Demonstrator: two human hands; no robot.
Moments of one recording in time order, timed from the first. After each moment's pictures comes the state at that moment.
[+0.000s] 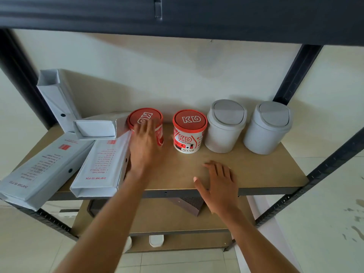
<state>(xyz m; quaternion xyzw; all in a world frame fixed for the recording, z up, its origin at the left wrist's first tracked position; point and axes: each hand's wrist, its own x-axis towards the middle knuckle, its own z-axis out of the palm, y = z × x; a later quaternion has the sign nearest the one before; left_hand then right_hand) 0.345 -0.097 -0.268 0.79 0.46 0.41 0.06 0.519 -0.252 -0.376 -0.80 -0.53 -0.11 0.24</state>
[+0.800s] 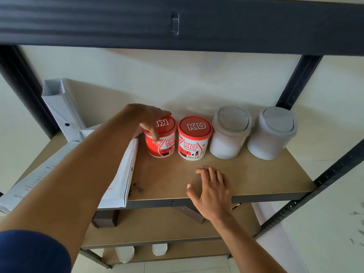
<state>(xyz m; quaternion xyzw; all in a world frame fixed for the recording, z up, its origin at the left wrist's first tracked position) 0.364 0.039 -0.171 0.91 0.37 -0.19 0.07 0.483 -0.228 -0.371 -0.80 -0.54 -0.12 0.24</state>
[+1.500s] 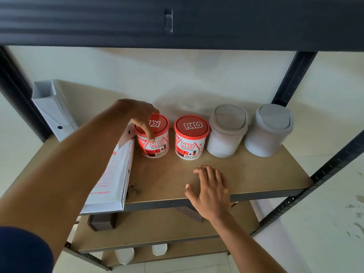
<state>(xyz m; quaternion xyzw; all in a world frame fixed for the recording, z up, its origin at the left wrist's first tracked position) 0.370 0.102 -0.206 0.89 0.42 -0.13 0.12 0.481 -0.227 -0.373 -0.80 -0.53 -0.13 0.24</state>
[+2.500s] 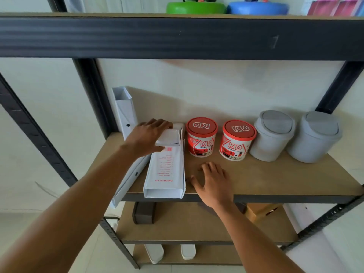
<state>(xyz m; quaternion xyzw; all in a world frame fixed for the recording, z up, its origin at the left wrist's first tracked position) 0.176 0.012 -0.207 0.94 0.33 0.08 -0.08 0.369 -0.156 -0.358 -0.79 -0.57 -0.10 0.21</state>
